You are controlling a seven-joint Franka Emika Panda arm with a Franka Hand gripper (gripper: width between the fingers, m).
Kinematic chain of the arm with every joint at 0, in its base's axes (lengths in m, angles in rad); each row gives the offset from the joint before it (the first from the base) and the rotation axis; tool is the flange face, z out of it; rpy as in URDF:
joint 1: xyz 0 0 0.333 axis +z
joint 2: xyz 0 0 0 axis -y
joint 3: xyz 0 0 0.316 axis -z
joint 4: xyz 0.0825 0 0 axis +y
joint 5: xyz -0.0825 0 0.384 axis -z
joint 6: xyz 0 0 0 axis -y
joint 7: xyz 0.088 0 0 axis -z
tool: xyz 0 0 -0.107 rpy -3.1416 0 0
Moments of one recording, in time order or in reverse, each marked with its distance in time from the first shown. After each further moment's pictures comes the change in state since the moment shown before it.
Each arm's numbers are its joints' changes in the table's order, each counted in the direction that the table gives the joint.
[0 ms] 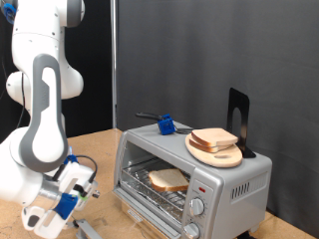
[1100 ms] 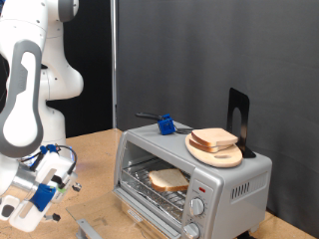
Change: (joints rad) arm -0.010 0.070 0.119 0.005 0.061 -0.027 0.033
